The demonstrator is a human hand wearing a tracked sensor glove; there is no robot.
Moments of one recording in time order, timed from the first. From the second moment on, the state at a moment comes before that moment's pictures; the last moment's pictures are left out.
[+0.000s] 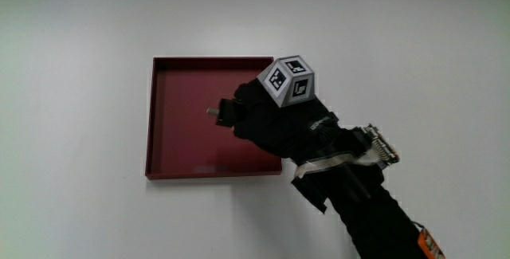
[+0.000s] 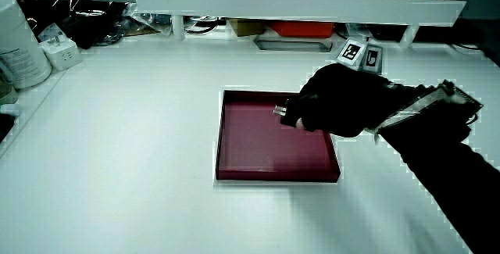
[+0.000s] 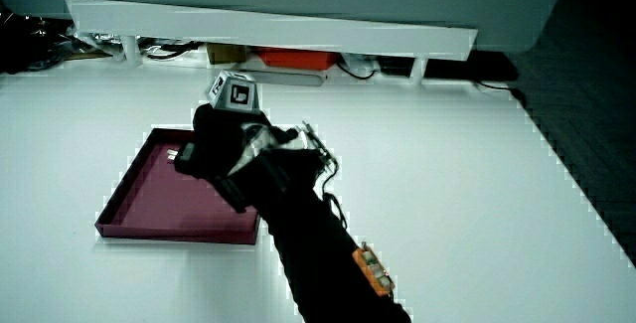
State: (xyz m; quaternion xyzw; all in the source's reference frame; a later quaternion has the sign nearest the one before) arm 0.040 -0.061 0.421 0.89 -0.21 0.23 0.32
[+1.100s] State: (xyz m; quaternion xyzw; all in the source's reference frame) arm 0.008 -0.043 0.515 0.87 -0.19 0.18 0.42
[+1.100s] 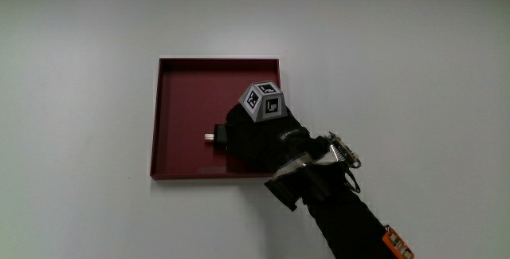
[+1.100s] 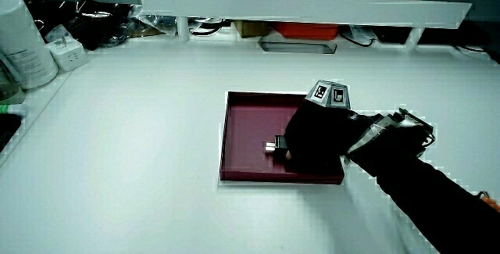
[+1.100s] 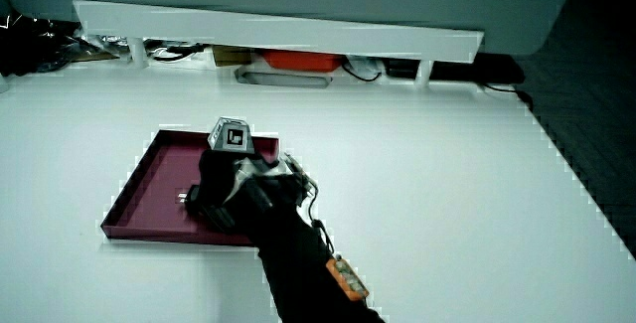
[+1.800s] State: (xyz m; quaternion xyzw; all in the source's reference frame) arm 0.038 -0.041 0.463 0.86 -0.23 0.22 0.41
